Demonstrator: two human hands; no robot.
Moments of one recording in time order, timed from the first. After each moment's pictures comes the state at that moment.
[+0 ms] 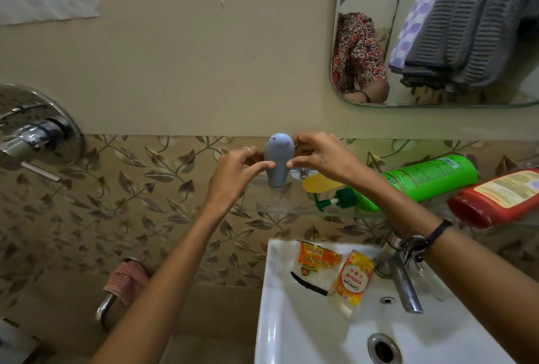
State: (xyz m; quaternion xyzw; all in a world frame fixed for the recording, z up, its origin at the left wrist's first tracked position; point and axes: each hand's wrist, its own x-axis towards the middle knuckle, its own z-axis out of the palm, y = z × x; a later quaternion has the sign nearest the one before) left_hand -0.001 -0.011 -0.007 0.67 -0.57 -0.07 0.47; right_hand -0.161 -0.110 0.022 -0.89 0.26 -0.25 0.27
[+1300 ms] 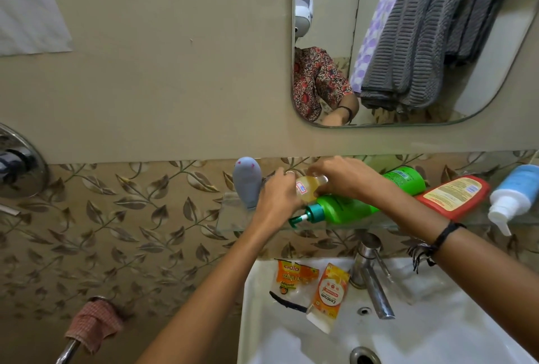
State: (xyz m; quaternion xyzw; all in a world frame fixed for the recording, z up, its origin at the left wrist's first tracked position) left_hand -0.102 -0.063 -0.004 0.74 -0.63 -0.05 0.23; right_hand -0.230 -0.131 0.030 -0.92 0.38 -0.05 -0.06
